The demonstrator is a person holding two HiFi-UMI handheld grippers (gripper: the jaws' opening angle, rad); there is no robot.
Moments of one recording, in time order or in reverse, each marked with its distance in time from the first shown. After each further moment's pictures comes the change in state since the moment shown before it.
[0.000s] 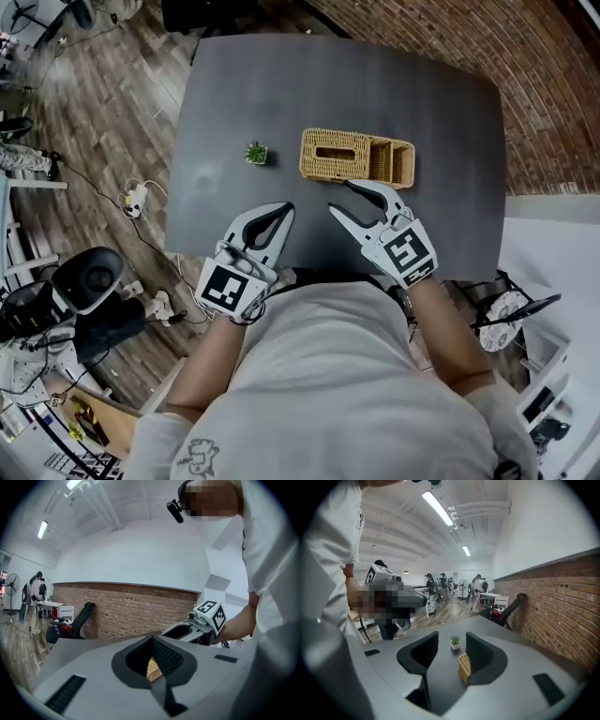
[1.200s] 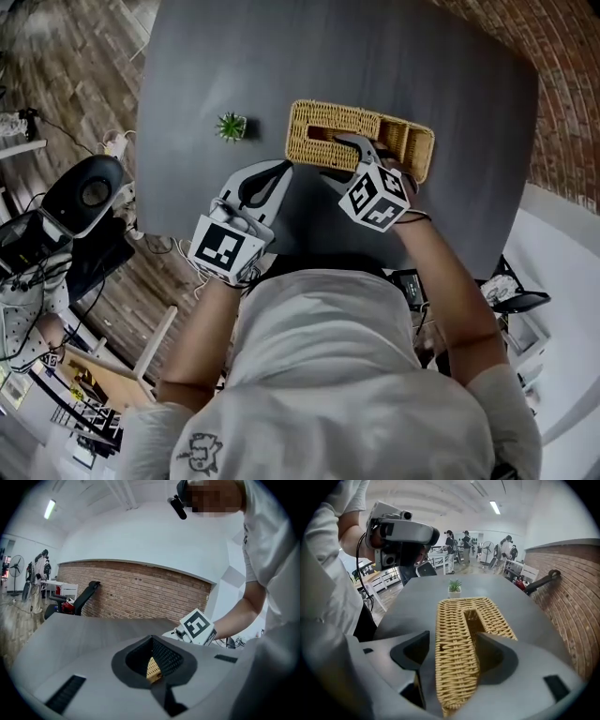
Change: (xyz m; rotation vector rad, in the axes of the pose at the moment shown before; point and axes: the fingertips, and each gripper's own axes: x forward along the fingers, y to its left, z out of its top) left arm 0.084 0.084 -0.095 -0.140 0.148 0.020; right arm 0.129 -0.049 -0.176 -0.200 0.527 0.245
